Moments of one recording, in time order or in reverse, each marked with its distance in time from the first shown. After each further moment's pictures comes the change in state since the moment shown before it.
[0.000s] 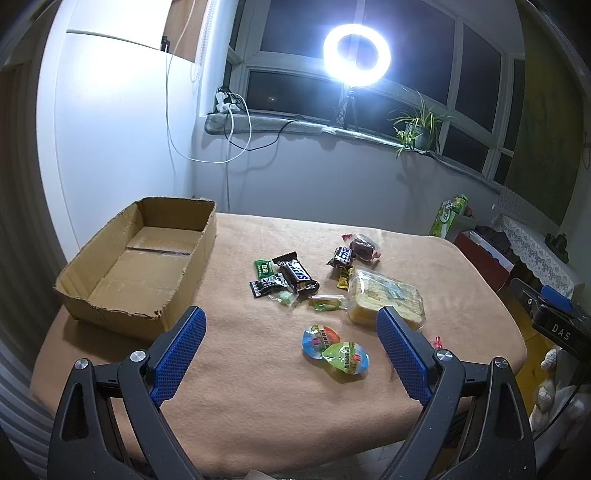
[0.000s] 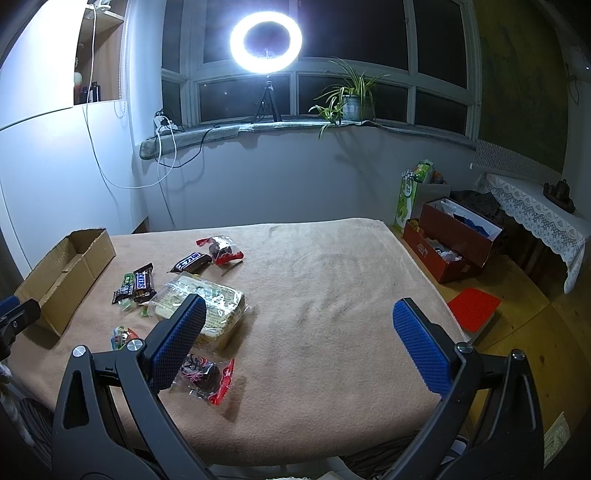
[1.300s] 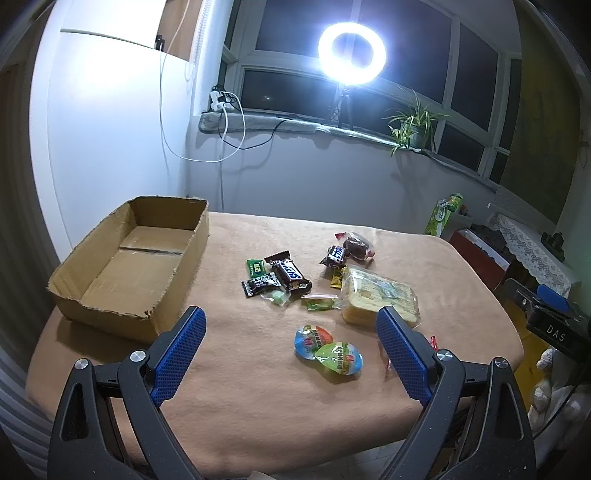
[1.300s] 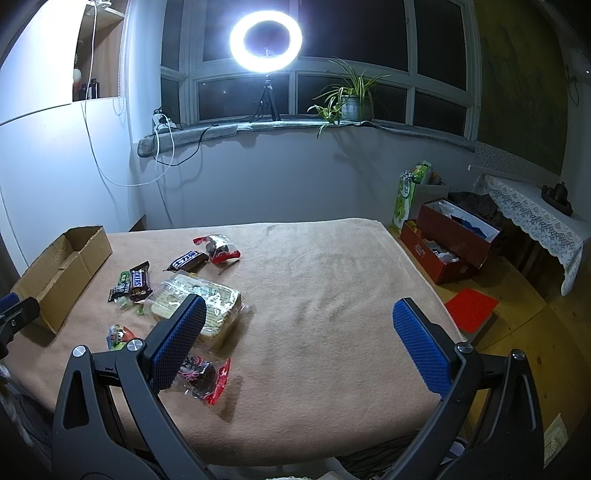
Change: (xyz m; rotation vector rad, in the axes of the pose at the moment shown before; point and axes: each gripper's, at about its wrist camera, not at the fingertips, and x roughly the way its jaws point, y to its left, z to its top) left arm 0.004 -0.006 0.000 0.008 0.003 -0.020; right arm 0.000 -0.001 -0.002 -0.003 0.001 -0.007
